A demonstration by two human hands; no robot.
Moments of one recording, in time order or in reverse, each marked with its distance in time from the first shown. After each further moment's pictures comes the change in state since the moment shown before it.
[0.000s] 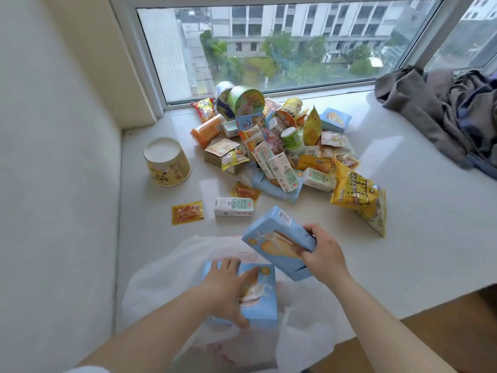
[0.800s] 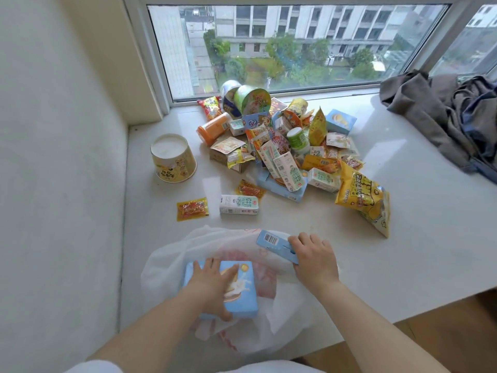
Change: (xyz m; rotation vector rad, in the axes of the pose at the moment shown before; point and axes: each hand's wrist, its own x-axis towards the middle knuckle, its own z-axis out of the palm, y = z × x) left_hand -0.004 -0.032 0.032 0.044 -0.070 -0.203; right_hand -0.014 -0.016 0.025 -0.856 0.050 -0.418
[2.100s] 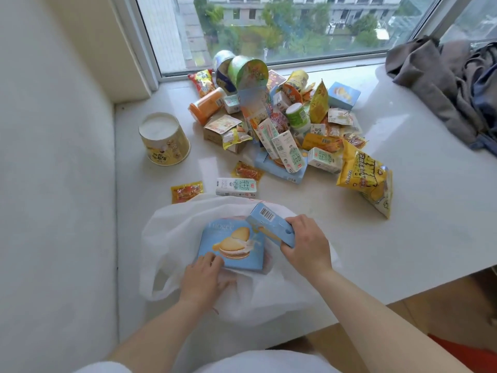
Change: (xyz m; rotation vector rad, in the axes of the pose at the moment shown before) left_hand 0.008 0.002 0.047 -0.281 0.387 -0.139; right_hand 0.006 -0.011 0.014 0.455 0.036 0.191
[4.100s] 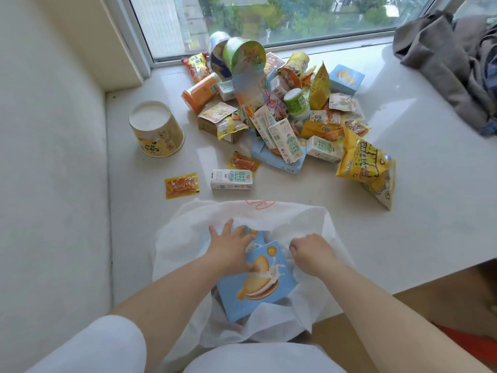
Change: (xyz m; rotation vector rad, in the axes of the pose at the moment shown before) left_hand 0.062 0.057 -0.035 0.138 -0.372 0.169; right_hand 0.001 0.056 0.028 -0.348 -0.732 0.070
